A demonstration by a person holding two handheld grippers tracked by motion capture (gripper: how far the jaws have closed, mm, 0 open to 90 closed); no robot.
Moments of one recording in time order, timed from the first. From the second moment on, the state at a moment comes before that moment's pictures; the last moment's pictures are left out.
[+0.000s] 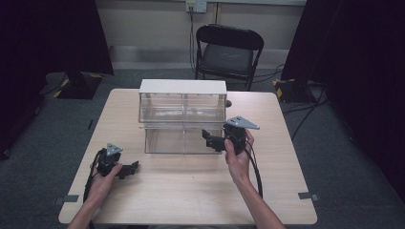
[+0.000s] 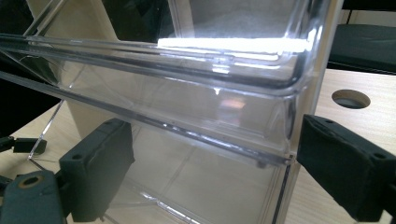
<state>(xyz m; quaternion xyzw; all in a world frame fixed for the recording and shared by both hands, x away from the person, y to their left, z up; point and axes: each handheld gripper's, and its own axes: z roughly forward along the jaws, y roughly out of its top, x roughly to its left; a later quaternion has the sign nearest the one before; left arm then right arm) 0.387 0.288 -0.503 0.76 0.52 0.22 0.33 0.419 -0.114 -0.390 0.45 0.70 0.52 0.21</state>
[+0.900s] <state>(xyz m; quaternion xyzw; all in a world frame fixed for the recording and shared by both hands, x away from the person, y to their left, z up) 0.387 0.288 -0.503 0.76 0.52 0.22 0.33 0.419 -0.116 -0.388 0.45 0.70 0.52 0.21</state>
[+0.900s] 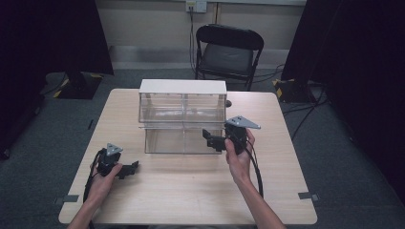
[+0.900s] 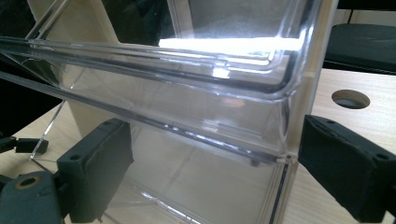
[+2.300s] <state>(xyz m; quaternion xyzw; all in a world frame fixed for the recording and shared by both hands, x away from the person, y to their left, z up) 0.387 0.288 -0.503 0.76 0.52 0.22 0.33 0.418 -0.117 -0.386 0.45 0.70 0.52 0.20</state>
